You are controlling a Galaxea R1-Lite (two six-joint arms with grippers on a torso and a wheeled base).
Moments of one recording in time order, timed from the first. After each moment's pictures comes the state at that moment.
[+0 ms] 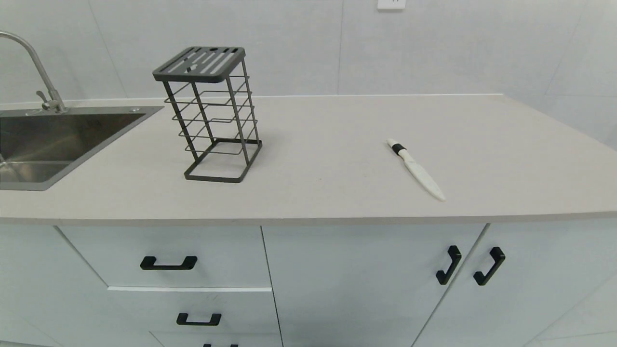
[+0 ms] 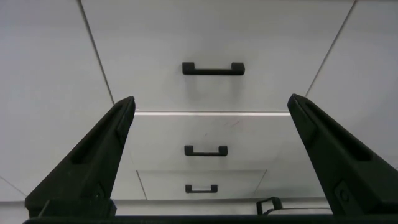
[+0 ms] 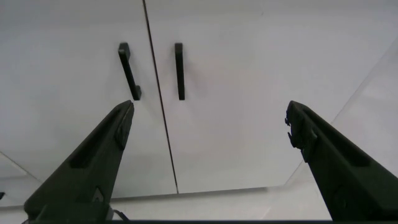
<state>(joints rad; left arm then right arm) 0.00 0.00 0.00 0.00 -0.04 -0.03 -0.13 0.08 0.00 0.00 0.07 -0.01</state>
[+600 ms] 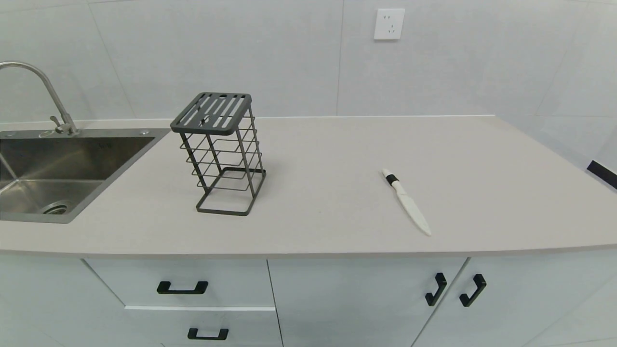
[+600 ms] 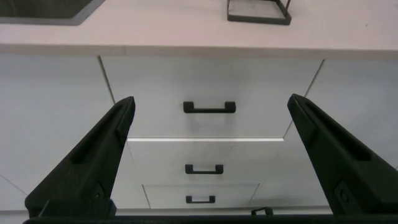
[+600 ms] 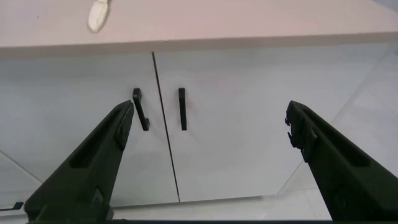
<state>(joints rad) 0.00 0.00 0.00 0.00 -0.04 -0.03 -0.13 0.08 0.00 0.00 0.07 -0.01</state>
